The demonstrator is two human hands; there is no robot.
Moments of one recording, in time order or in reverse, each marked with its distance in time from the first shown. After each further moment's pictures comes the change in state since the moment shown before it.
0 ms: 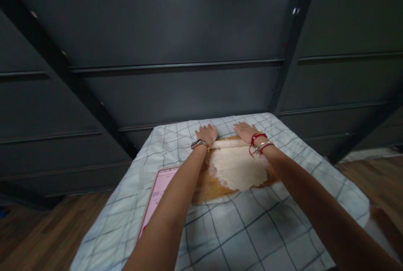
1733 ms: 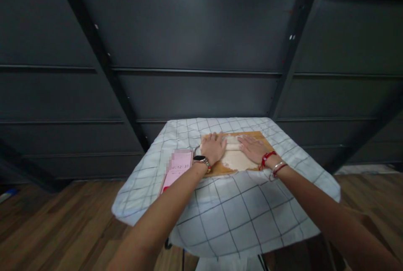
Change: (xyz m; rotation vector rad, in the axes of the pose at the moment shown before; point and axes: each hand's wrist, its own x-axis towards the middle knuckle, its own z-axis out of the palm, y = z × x) left_hand -0.119 -0.011 0.012 0.085 0.260 0.244; right_hand -0.097 -0.032 0.006 -0.156 -0.057 -0.002
